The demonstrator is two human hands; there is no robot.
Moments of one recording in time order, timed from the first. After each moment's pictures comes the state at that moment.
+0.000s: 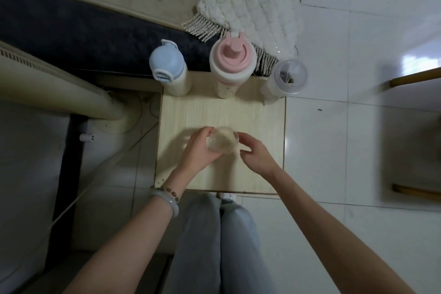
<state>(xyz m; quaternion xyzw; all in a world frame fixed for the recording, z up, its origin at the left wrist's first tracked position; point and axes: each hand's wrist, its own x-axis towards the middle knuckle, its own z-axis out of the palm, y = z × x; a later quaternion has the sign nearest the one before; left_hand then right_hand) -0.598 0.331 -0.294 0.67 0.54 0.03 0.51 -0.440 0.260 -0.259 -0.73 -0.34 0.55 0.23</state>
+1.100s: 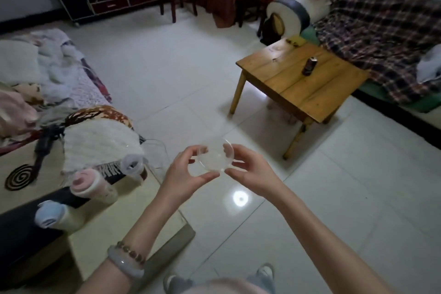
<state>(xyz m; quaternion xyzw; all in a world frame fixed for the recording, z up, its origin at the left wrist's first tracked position) -0.419 0.115 0.075 0.83 0.16 0.08 0.53 -0.339 -0.059 0.103 -0.78 -0.23 0.23 0.53</state>
